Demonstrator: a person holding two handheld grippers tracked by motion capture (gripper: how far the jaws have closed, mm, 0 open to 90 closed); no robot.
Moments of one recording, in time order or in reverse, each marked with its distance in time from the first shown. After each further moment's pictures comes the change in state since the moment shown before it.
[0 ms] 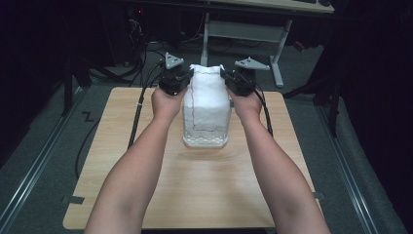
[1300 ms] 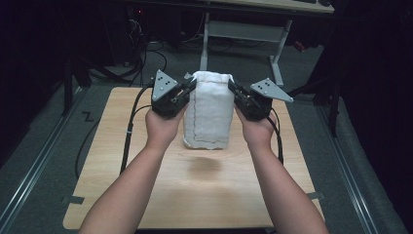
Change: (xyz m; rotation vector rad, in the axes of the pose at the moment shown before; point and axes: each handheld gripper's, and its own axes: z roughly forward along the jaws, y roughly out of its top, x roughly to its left) left arm -0.049 -0.007 -0.096 -0.254 -0.096 0.070; right arm 0.044 -0.009 -0.103 -0.224 0.014 -0.016
